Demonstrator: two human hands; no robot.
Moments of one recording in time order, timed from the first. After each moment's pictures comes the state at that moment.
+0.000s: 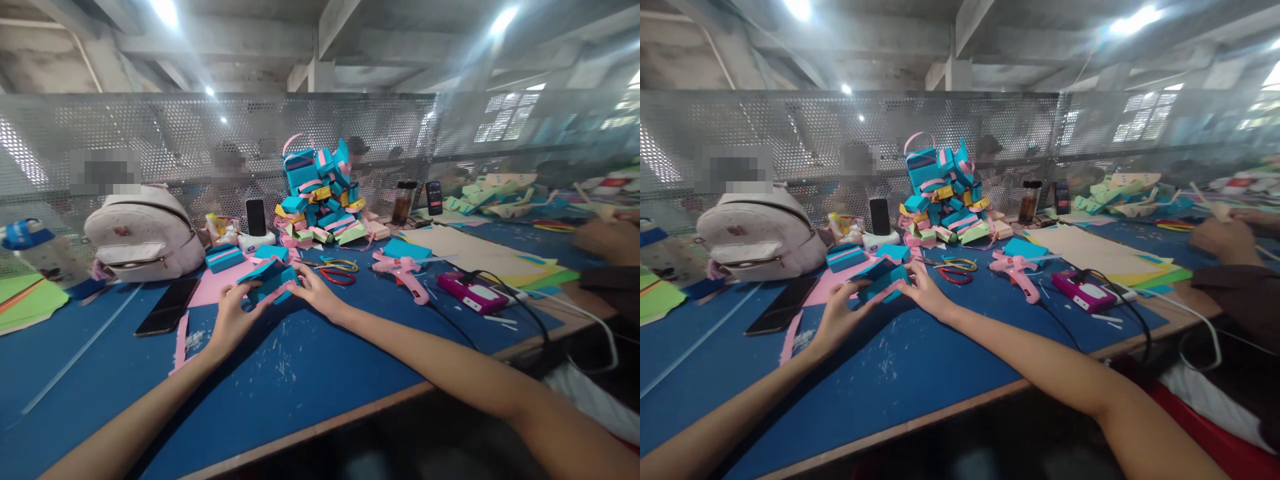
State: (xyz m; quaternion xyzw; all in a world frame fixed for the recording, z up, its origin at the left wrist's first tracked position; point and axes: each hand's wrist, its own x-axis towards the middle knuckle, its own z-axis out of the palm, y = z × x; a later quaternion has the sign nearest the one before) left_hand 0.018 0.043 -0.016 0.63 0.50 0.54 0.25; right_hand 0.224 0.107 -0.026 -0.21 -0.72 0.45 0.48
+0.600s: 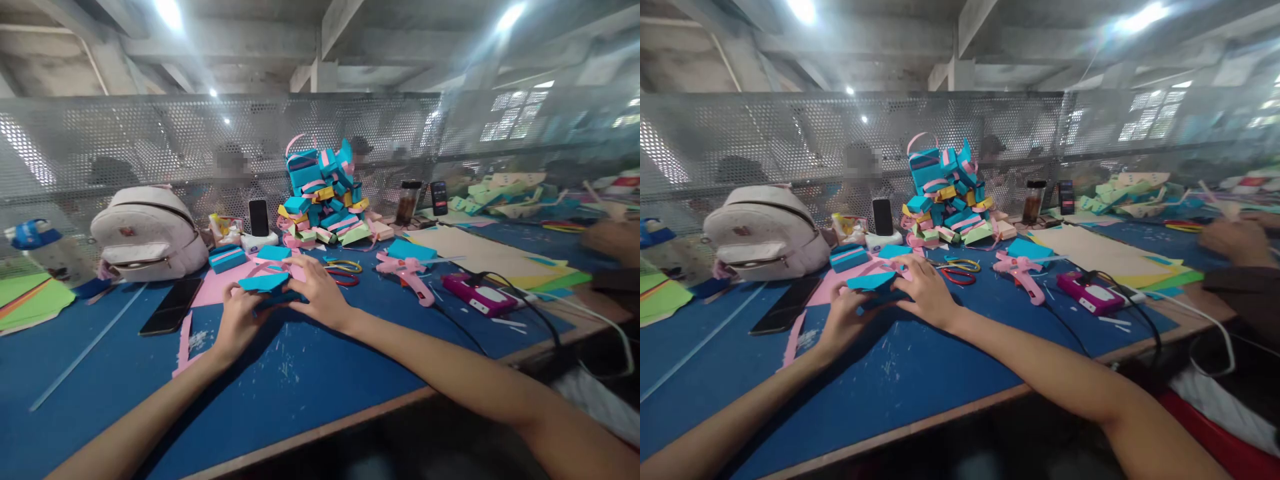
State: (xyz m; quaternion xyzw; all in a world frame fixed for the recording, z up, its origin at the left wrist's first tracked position) left_hand 0.011 0.044 -0.027 0.76 0.49 0.42 0.05; right_hand 0.237 0.089 -0.002 -0.20 -0.88 0.05 0.44
